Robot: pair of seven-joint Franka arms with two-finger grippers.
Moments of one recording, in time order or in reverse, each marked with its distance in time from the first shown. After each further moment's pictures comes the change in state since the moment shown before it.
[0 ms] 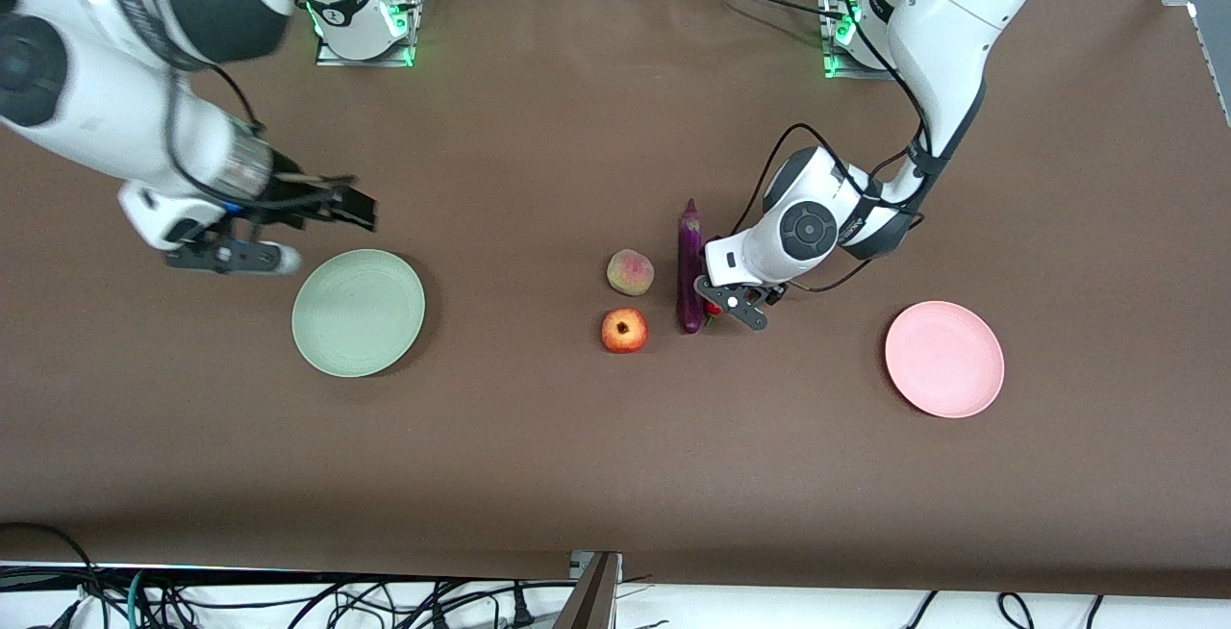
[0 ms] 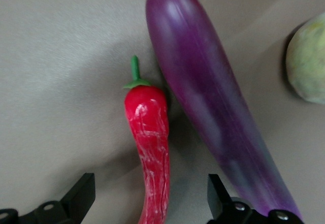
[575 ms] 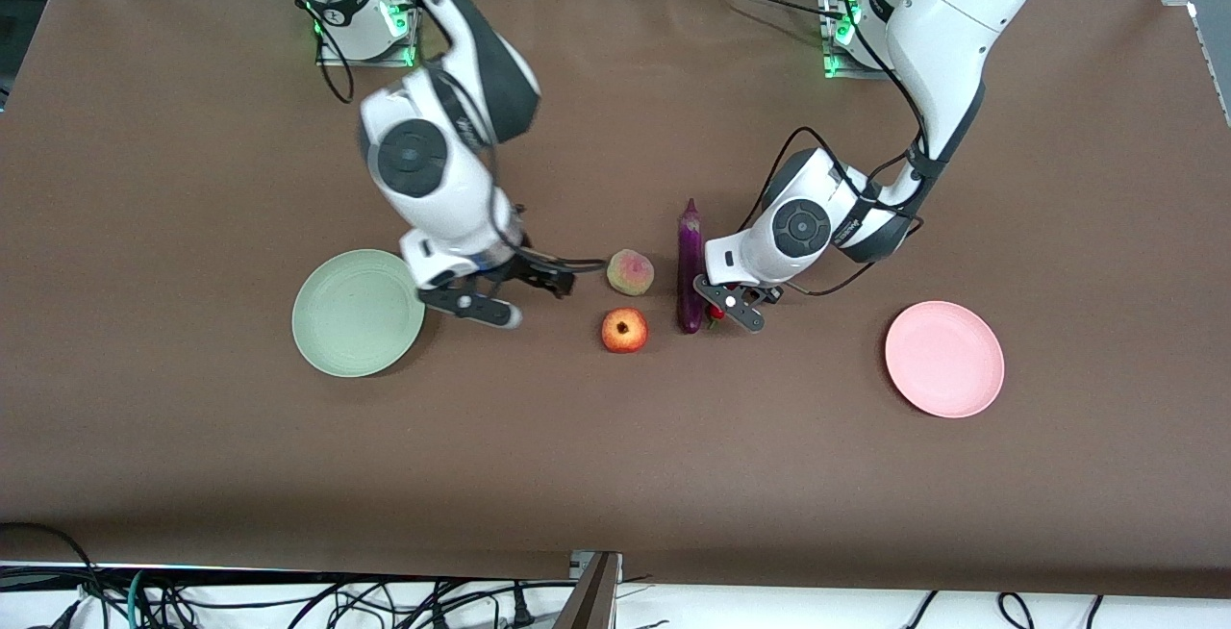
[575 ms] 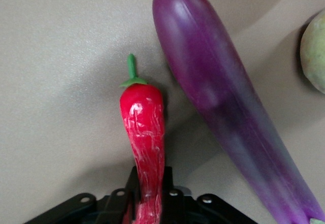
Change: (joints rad) left arm 0.001 -0.008 0.004 0.003 0.054 -0.005 0.000; right arm 0.275 0.332 0.005 0.083 0.001 0.426 0.470
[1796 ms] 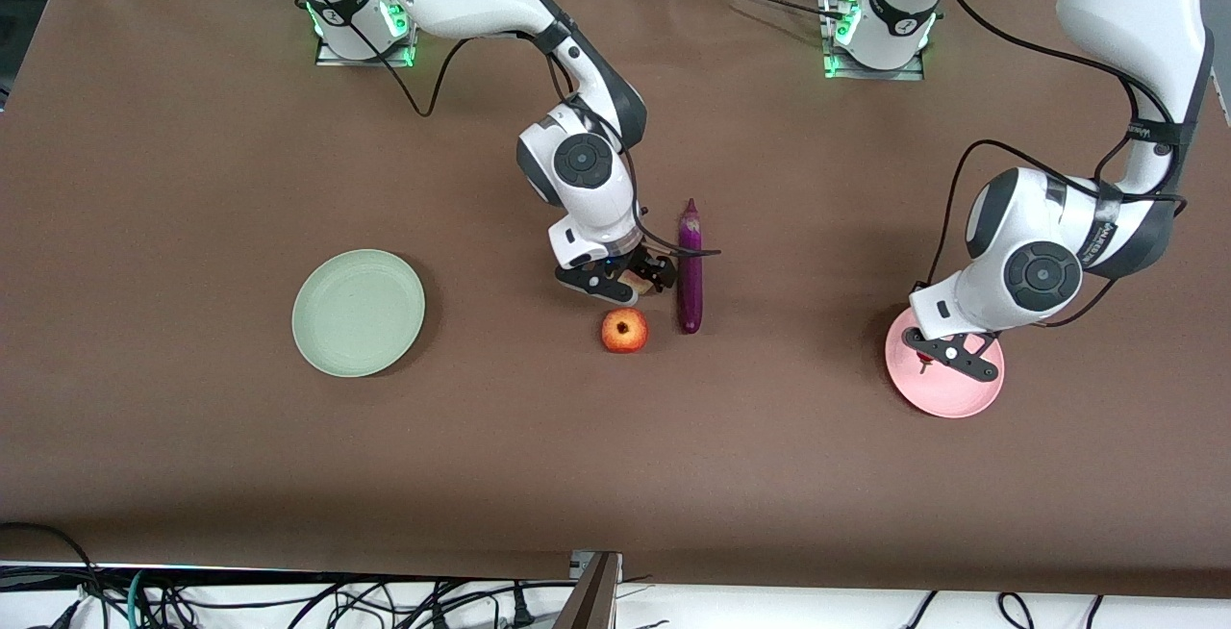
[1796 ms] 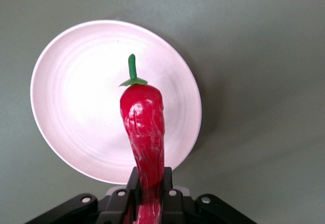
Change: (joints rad) left arm 0.342 -0.132 0.067 0.091 0.234 -0.316 0.157; right arm 0.195 0.231 -0.008 0.018 -0.007 0.284 0.230
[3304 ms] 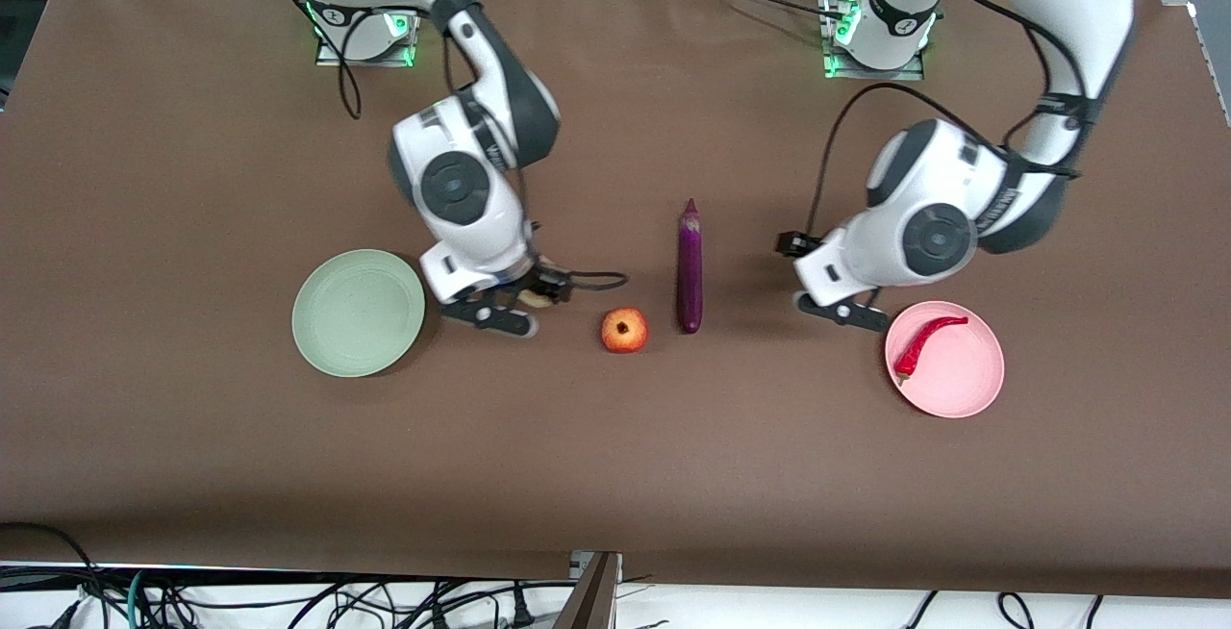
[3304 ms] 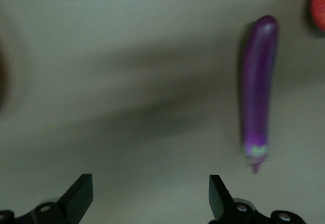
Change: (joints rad) left arm -0.055 -0.024 -0.293 0.032 -0.276 -0.149 -0.546; right arm -0.228 -0.214 -0.055 0.010 -0.026 -0.431 -0.411
